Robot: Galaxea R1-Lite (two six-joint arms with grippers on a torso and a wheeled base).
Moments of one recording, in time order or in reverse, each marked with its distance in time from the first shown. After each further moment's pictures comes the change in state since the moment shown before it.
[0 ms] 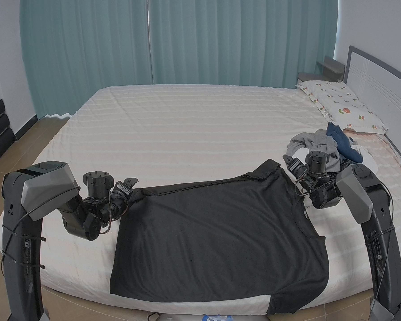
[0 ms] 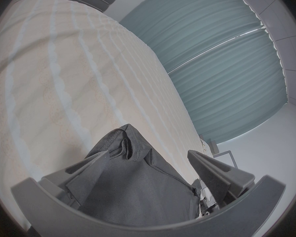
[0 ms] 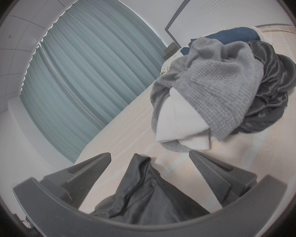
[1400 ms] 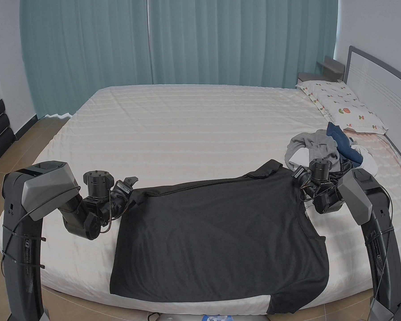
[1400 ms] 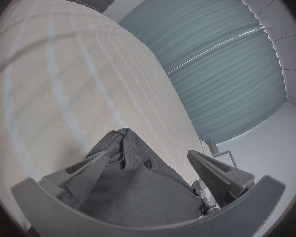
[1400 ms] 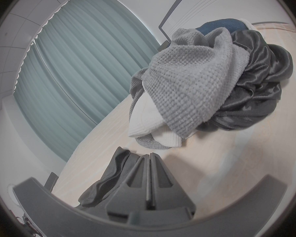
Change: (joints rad) left arm 0.000 0.002 -0.010 -0.001 0.001 0.004; right arm -0.050 0.043 0.016 -0.011 -0.002 -0.011
